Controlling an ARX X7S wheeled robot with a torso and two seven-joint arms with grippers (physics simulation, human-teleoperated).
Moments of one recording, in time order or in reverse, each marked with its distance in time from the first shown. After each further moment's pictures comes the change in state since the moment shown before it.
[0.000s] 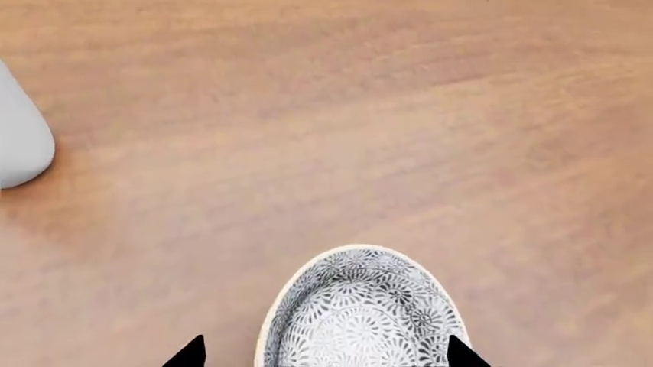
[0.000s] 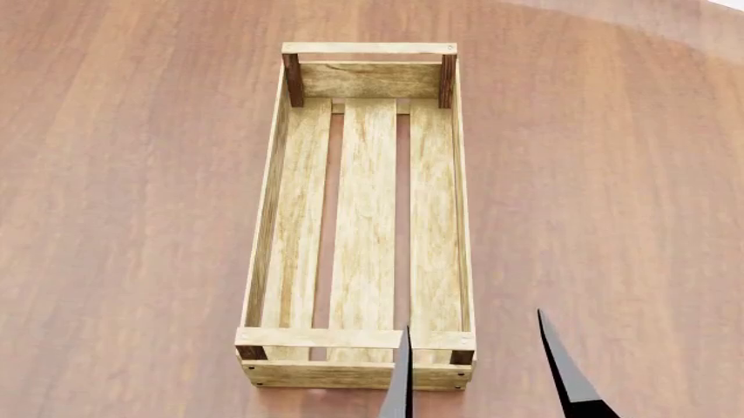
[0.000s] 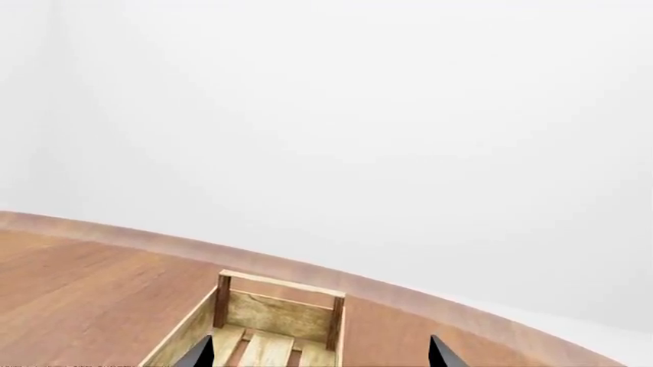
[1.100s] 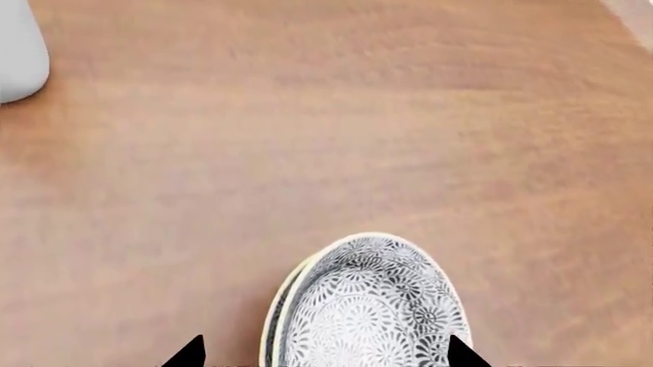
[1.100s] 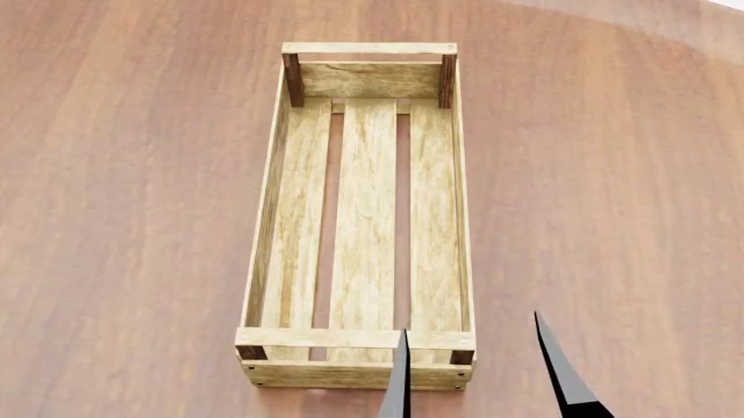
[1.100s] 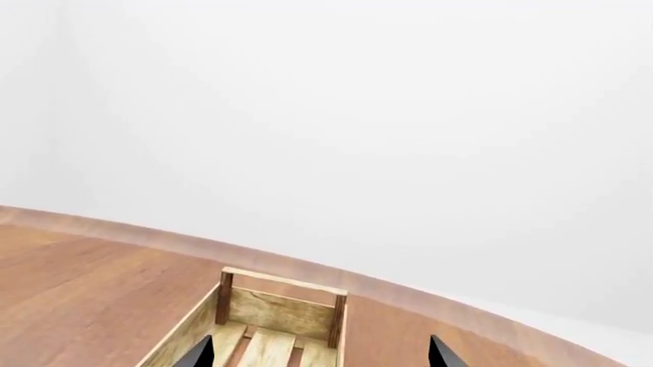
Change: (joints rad) left arm 0.001 0.052 -0.095 -0.062 -0.096 0.048 0.067; right arm 0.001 0.010 -0.013 0.003 -0.002 -0.001 0.008
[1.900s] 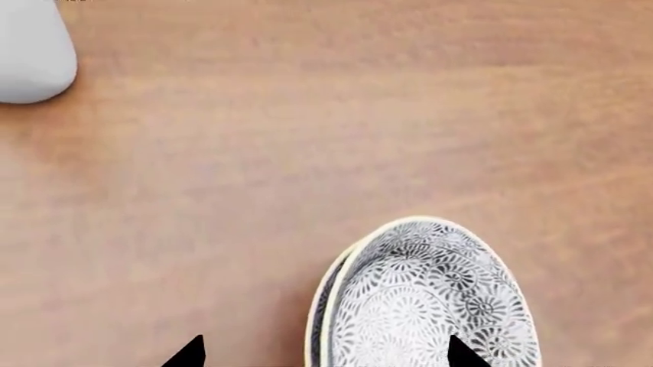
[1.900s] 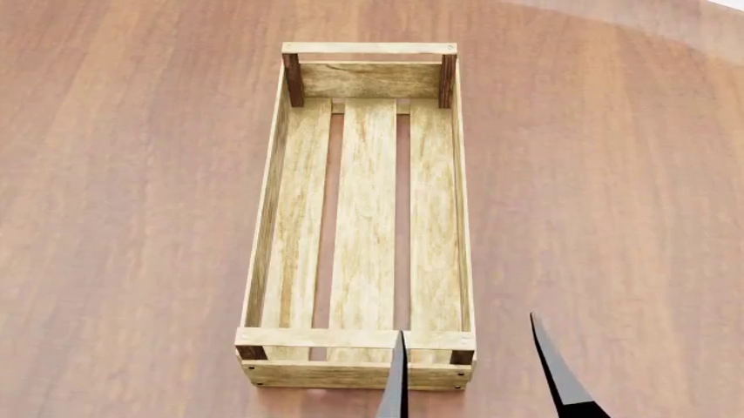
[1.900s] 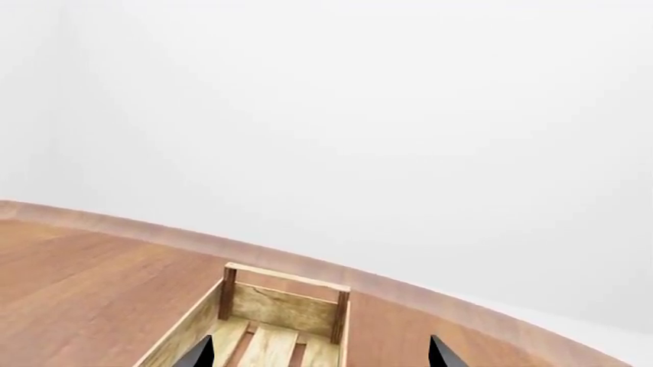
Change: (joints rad) left arm 0.008 -0.010 0.044 -0.068 0.069 0.030 0.024; right arm 0.005 0.005 -0.012 0.009 0.001 0.000 0.002
